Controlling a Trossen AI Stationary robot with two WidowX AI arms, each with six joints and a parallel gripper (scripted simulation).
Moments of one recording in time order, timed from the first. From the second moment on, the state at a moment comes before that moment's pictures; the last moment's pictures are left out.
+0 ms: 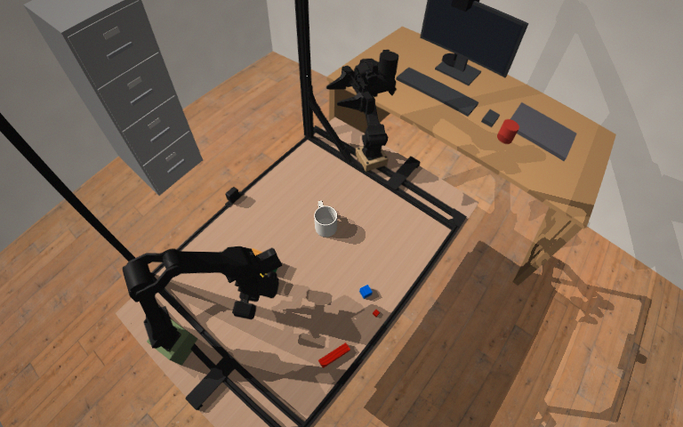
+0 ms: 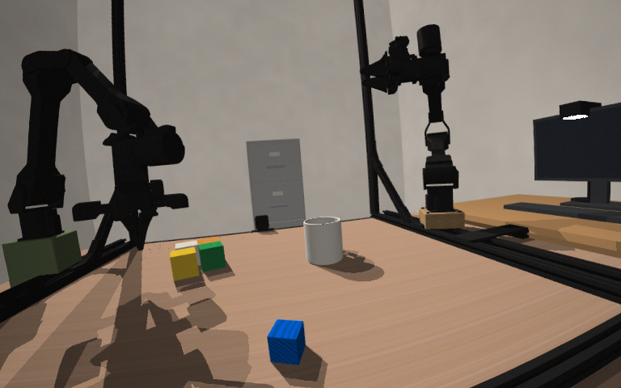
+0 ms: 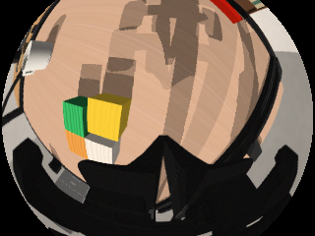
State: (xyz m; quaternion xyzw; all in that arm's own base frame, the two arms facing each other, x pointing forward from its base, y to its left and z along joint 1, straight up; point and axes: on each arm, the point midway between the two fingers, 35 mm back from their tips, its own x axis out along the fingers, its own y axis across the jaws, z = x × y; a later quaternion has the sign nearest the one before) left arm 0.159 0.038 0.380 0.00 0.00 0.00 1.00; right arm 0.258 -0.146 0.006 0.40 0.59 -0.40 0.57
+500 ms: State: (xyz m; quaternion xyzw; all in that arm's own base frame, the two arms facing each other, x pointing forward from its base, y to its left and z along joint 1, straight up) left arm 0.159 0.038 0.380 0.00 0.00 0.00 1.00; right arm 0.324 -0.195 0.010 0.08 0.70 -0.08 0.70
